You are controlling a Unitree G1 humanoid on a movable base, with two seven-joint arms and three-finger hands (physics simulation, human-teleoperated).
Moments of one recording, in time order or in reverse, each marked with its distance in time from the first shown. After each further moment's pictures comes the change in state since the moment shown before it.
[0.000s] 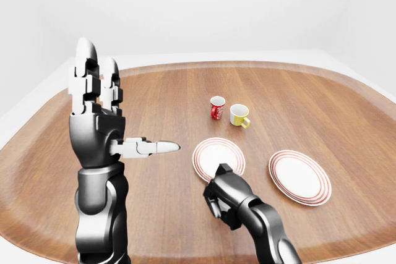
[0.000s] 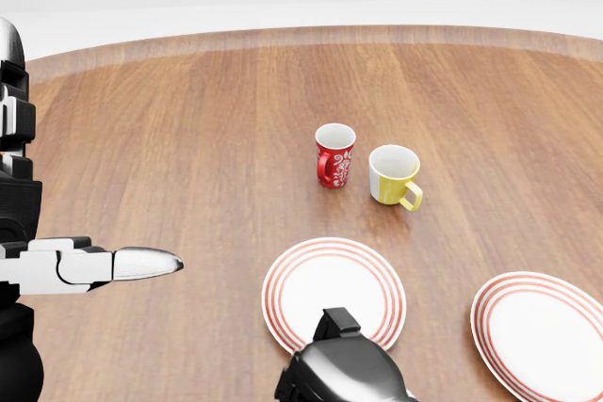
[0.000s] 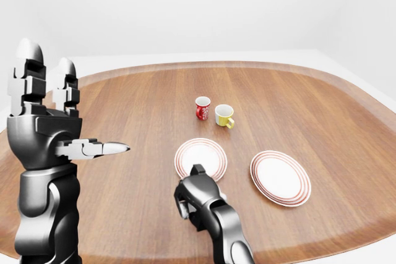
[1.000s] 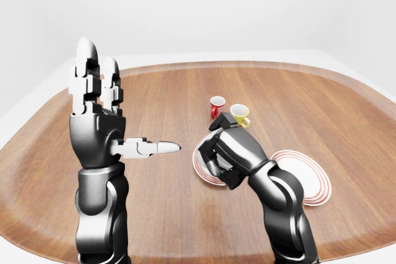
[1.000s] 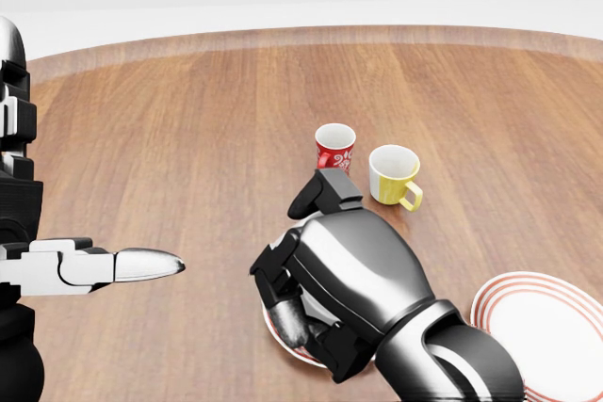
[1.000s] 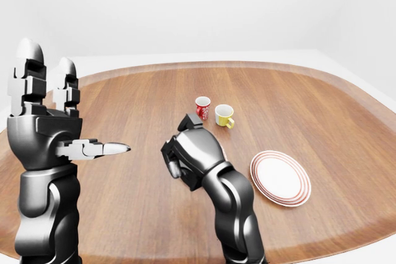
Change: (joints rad) left arm 0.002 -0.002 -0.004 -0.005 0.006 0.000 -0.002; right arm -0.273 0.076 -0.106 -0.284 0.133 0.000 0.113
